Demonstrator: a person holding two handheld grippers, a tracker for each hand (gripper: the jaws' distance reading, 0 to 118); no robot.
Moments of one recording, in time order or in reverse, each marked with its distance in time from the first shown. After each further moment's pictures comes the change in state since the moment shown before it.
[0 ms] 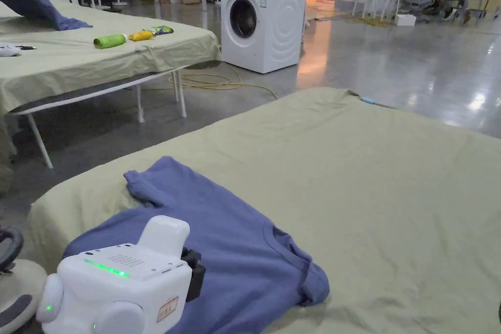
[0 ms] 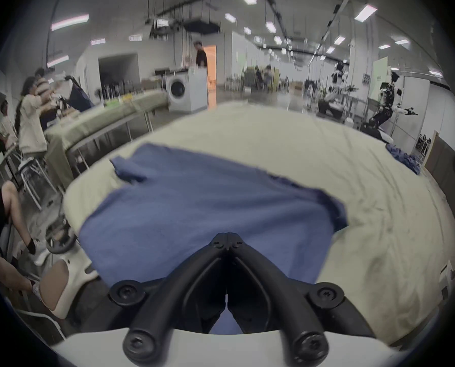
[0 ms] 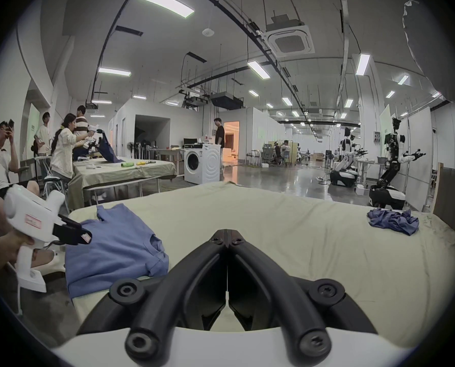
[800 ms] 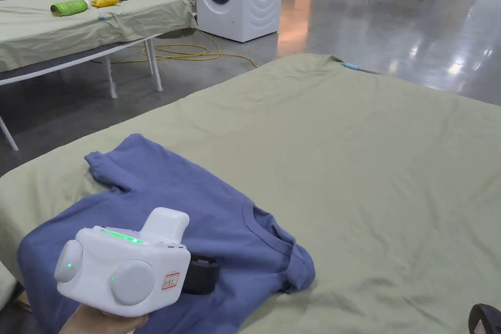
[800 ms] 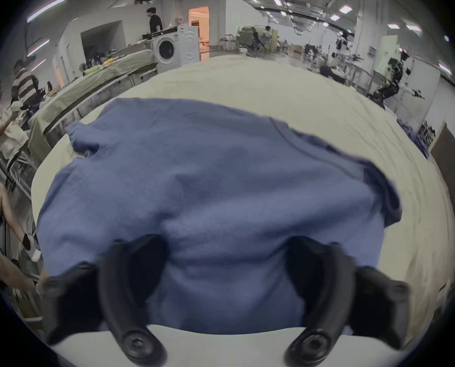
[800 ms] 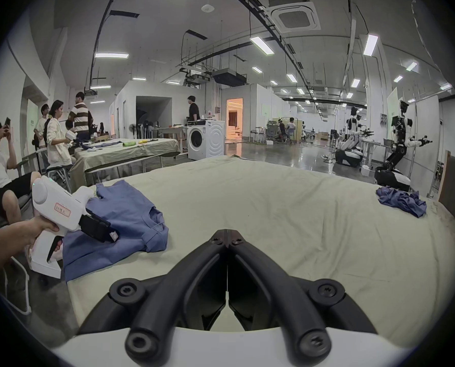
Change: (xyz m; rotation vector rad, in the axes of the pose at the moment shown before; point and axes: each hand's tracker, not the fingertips) left arm 0.006 0.011 -0.075 -0.186 -0.017 -0.014; right arm -0.001 -0.025 -0.020 -0.146 0.029 -0.020
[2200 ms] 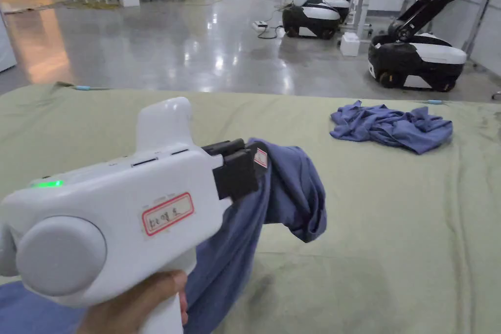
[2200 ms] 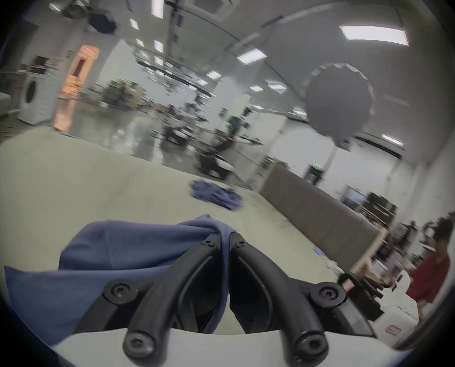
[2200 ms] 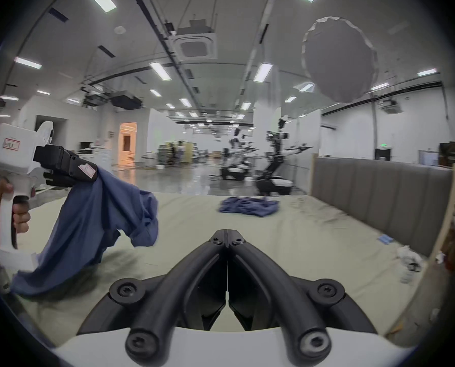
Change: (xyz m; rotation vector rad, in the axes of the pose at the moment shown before) left arm 0.387 0.047 0.185 0.362 -1.026 -0.153; right arm 0.173 -0.009 0.257 0.146 -0.746 -0.085
